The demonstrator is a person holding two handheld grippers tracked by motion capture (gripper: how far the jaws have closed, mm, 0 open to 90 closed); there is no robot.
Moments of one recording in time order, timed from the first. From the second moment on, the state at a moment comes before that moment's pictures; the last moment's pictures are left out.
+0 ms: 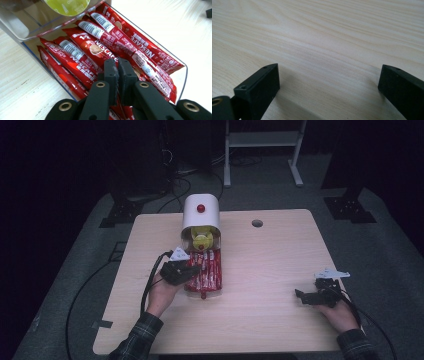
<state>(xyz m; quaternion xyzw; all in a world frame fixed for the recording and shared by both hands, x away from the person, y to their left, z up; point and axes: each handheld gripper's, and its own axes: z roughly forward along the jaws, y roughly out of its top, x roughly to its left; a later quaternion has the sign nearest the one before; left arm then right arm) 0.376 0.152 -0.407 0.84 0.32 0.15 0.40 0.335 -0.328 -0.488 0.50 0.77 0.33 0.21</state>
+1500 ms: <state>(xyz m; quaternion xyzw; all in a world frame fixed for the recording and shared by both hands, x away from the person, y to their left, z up) 0.356 0.182 -0.394 0.83 0.33 0.14 0.43 0.334 -0.328 -0.488 0.50 0.77 0.33 0.21</state>
